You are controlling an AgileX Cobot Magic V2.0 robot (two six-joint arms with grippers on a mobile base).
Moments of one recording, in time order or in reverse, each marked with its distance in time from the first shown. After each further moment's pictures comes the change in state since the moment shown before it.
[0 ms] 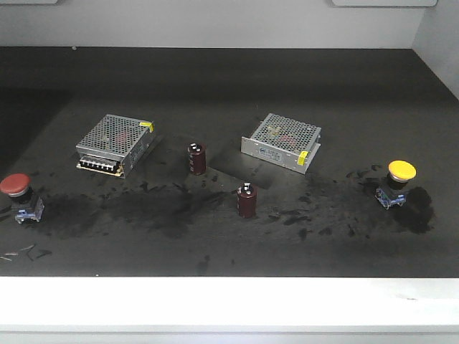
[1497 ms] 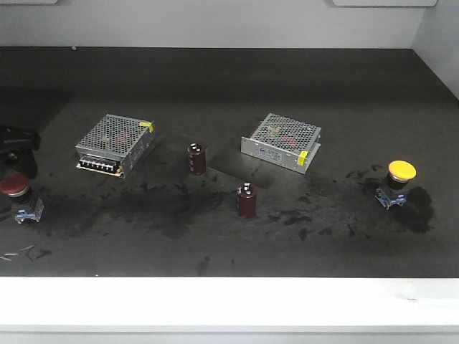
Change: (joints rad) left arm 0.000 0.860 -0.610 -0.041 0.766 0.000; right arm 0.000 0.035 0.000 0.030 0.074 0.003
